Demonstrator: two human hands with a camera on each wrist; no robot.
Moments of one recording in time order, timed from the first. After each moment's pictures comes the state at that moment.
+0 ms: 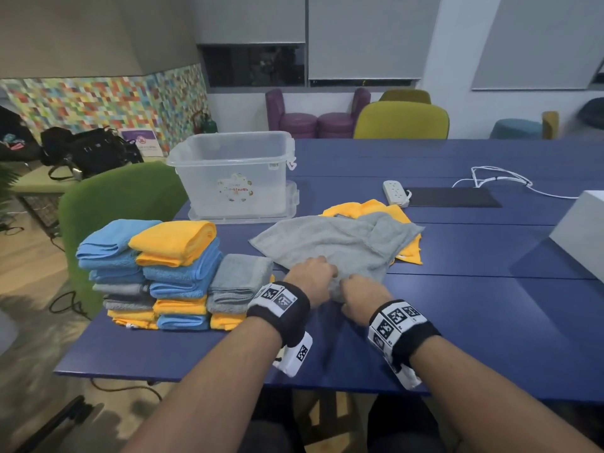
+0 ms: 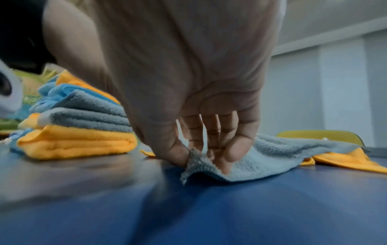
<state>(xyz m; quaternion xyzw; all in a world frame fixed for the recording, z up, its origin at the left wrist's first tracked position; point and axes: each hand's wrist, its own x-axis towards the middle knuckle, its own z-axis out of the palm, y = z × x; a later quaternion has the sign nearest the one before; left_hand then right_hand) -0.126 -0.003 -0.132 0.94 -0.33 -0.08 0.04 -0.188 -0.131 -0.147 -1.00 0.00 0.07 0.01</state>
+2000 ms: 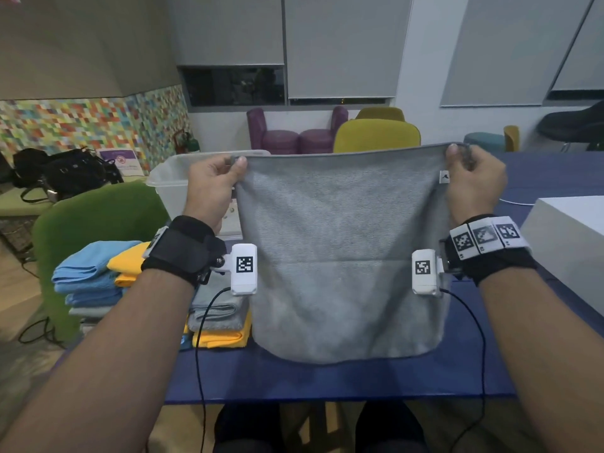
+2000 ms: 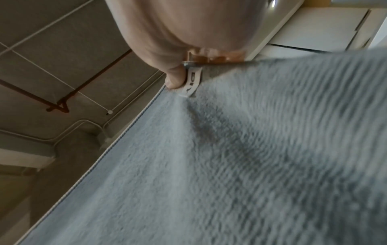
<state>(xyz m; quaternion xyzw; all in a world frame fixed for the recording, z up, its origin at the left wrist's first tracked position) -0.072 0.079 0.023 0.67 -0.21 0.10 0.70 -0.181 -0.299 0.022 -0.73 0.19 -0.53 0.39</state>
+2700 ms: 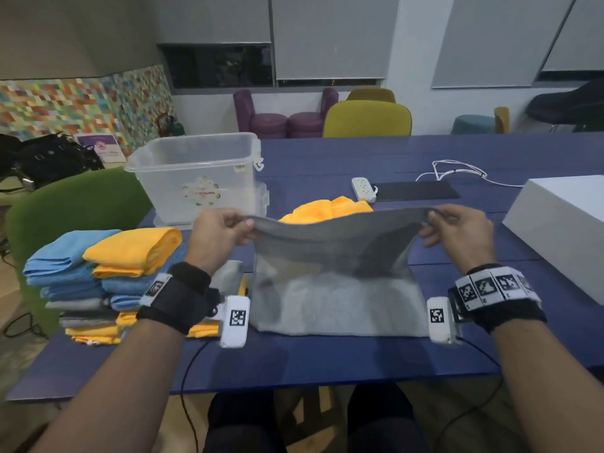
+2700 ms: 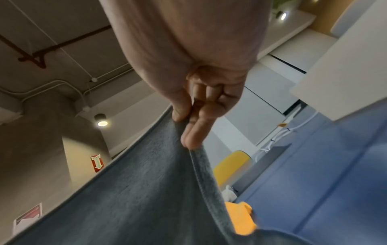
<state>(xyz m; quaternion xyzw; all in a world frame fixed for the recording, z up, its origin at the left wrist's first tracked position) -0.092 0.078 -0.070 0.79 -0.18 0.03 0.59 -0.231 -0.319 -0.076 -0.81 0.19 -0.32 0.45</state>
